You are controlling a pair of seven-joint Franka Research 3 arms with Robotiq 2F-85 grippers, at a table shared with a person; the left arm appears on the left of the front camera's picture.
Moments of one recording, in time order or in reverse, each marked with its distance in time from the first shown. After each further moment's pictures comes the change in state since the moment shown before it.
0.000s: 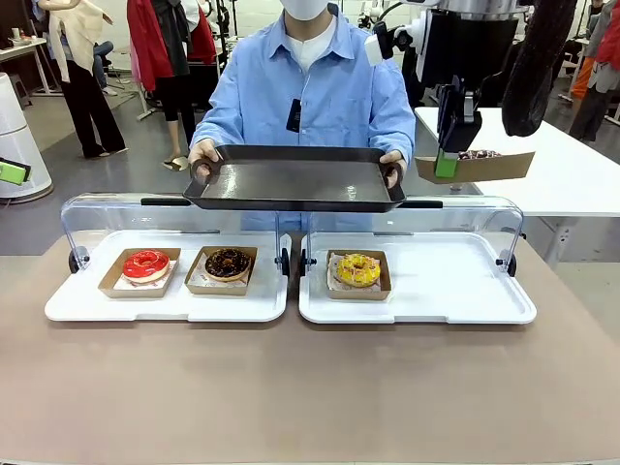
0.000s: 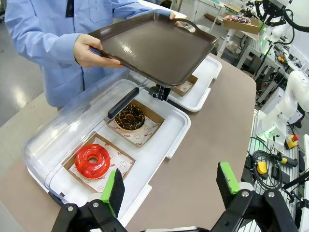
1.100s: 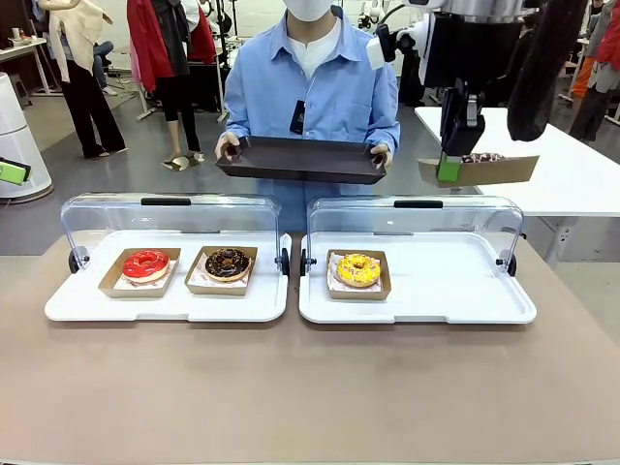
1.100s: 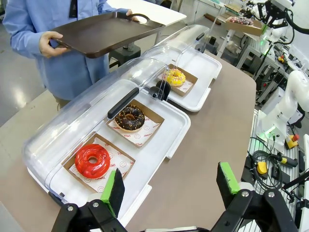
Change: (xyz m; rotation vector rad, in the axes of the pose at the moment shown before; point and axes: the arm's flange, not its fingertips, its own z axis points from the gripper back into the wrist) left arm 0.000 0.000 0.000 0.000 0.000 0.000; right arm -0.001 0.004 -0.002 0.003 0.002 -0.010
